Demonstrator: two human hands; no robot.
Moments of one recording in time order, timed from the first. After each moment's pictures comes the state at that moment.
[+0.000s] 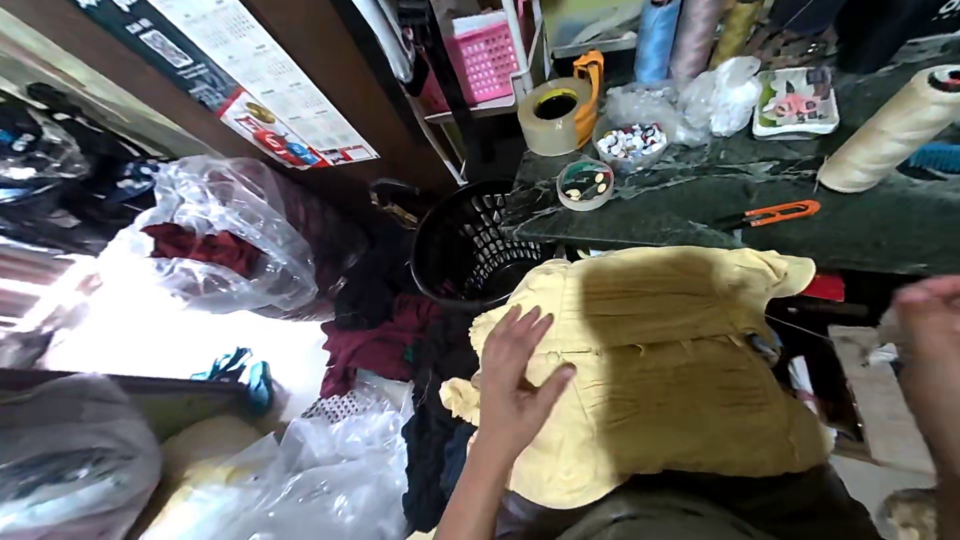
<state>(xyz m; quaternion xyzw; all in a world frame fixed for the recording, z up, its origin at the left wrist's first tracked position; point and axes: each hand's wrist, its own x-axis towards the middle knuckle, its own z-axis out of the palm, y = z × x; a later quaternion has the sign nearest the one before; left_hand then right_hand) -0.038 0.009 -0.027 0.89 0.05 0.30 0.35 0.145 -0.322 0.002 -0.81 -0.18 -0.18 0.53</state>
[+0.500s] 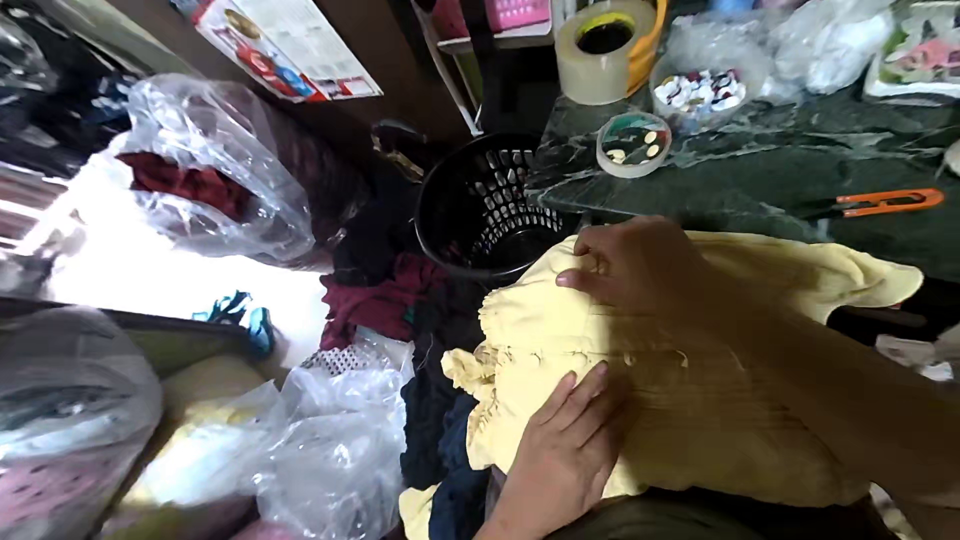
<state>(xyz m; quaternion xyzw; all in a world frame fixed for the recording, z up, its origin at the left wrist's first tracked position) -0.078 -0.041 -0.046 0.94 -0.05 0.25 0.23 0.169 -0.089 0.022 -0.80 -0.55 0.08 0.23</state>
